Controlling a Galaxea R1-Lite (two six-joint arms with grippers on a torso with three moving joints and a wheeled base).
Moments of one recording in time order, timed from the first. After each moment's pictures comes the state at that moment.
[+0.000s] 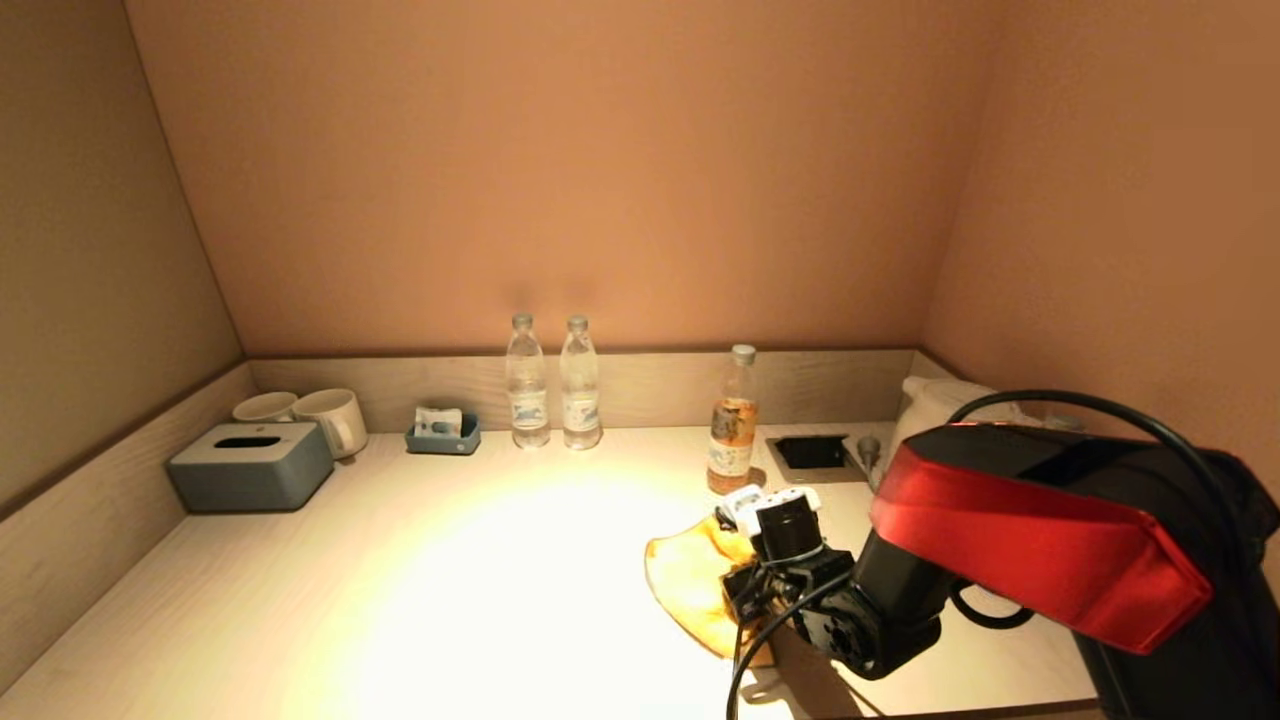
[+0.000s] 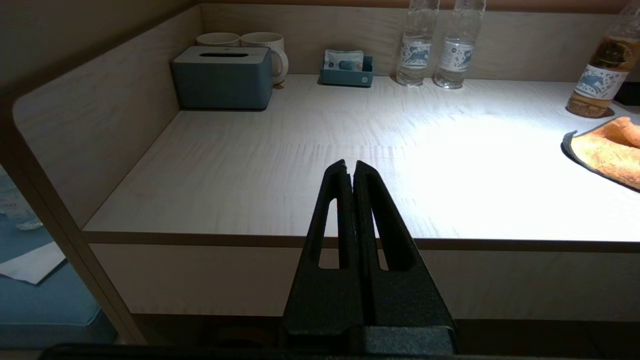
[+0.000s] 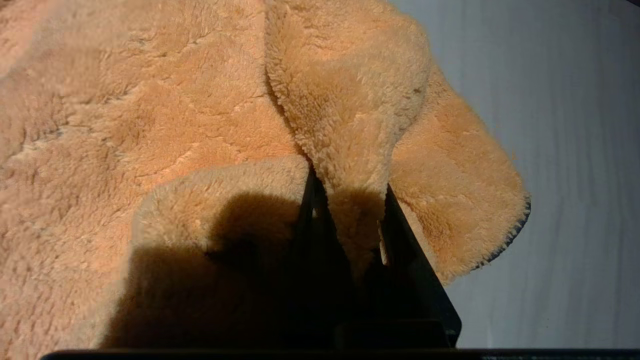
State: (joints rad) left arm 0.00 0.00 0.00 -0.01 0.01 -0.05; right arm 0.45 2.33 -0.85 -0.76 -0.25 -0.09
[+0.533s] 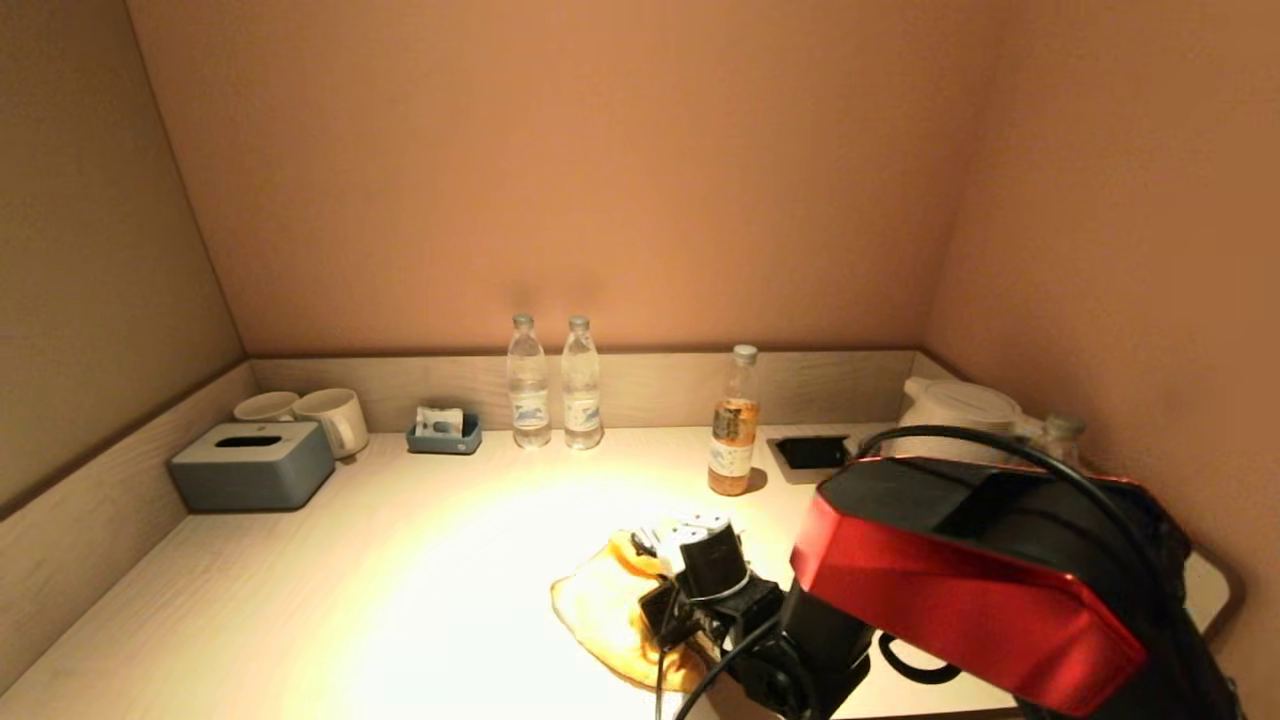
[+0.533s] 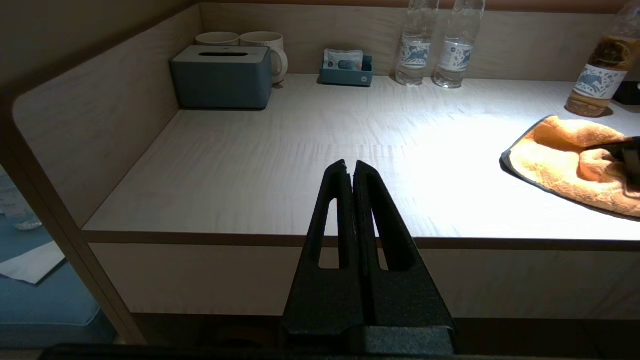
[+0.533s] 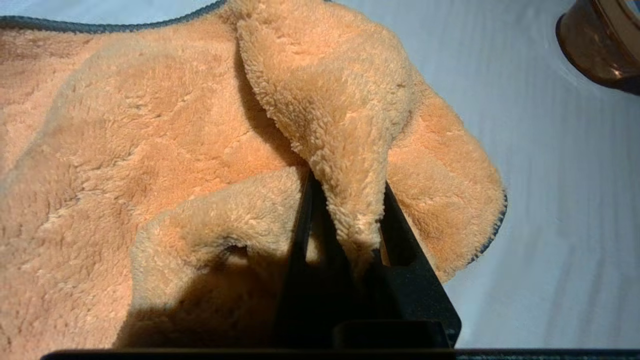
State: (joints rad) left arm 0.00 0.00 0.00 -0.01 0.01 -0.05; right arm 0.63 2.38 -0.92 -0.90 -0.25 -0.10
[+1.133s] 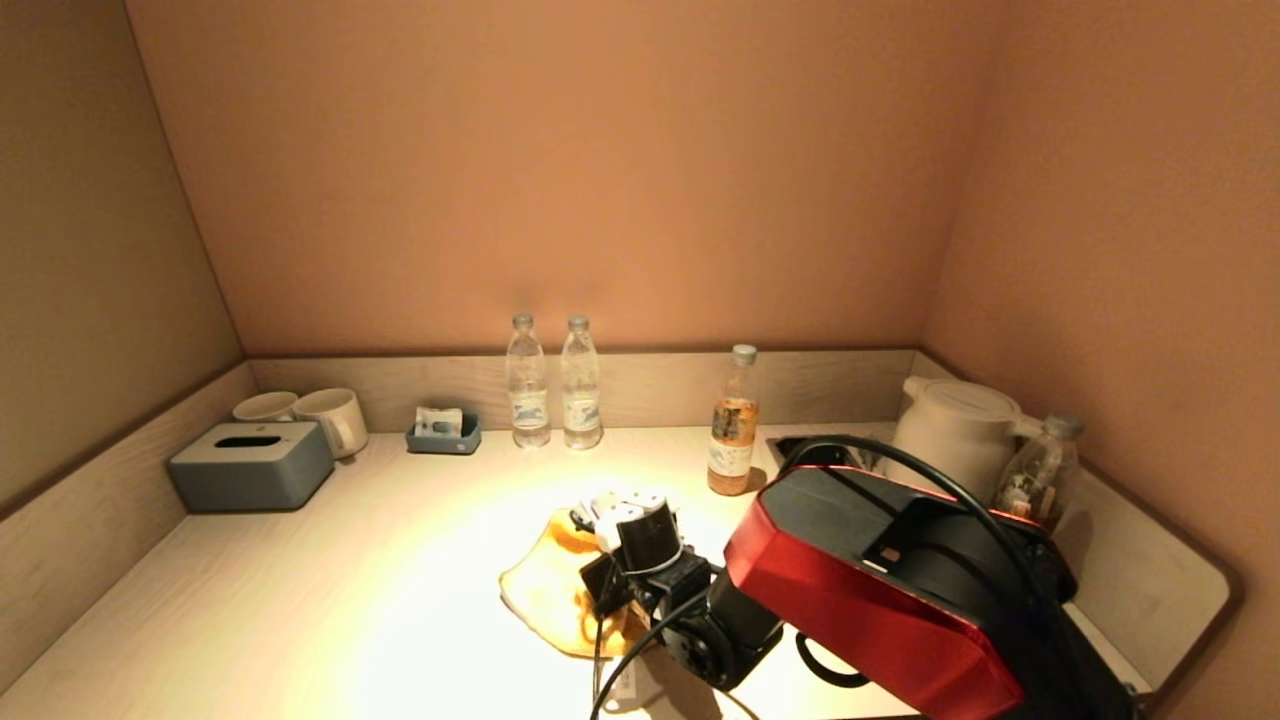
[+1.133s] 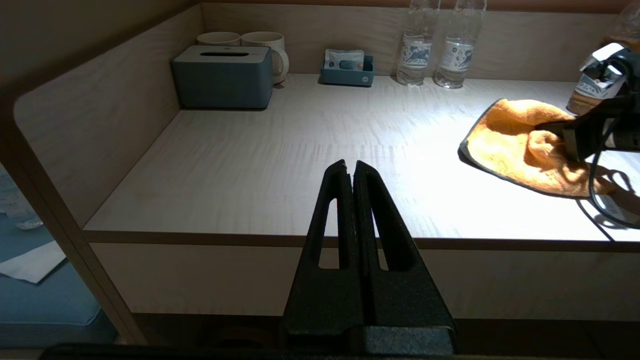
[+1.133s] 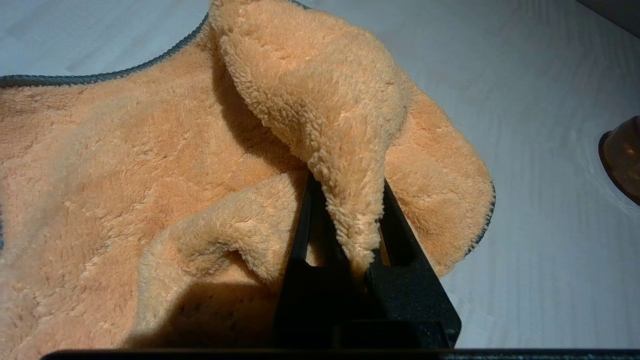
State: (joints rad) left arm 0.00 0.00 0.00 -0.01 0.01 -0.05; right arm 0.68 2.51 -1.26 -0.81 -0.26 -0.13
